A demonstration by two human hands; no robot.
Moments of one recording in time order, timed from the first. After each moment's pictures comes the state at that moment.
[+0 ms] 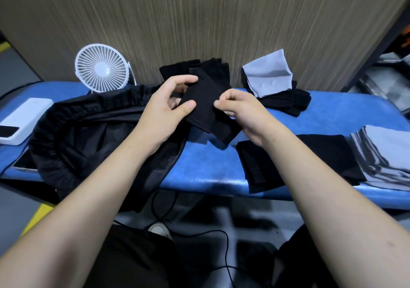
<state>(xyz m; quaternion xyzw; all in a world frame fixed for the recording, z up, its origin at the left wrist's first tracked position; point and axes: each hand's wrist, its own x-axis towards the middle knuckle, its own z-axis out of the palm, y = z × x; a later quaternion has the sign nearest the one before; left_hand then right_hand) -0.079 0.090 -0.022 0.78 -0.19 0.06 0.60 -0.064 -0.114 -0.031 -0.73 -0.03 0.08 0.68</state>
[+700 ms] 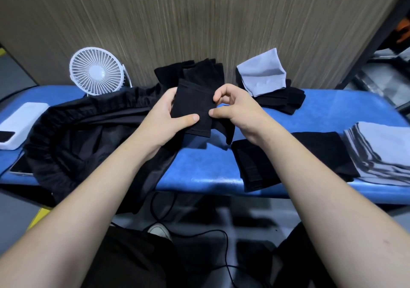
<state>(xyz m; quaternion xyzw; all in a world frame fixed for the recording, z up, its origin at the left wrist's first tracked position) -0.079 0.084 -0.031 0.75 -0.13 -0.04 0.64 -0.064 -0.119 -0.034 -0.75 -0.08 0.05 0.66</state>
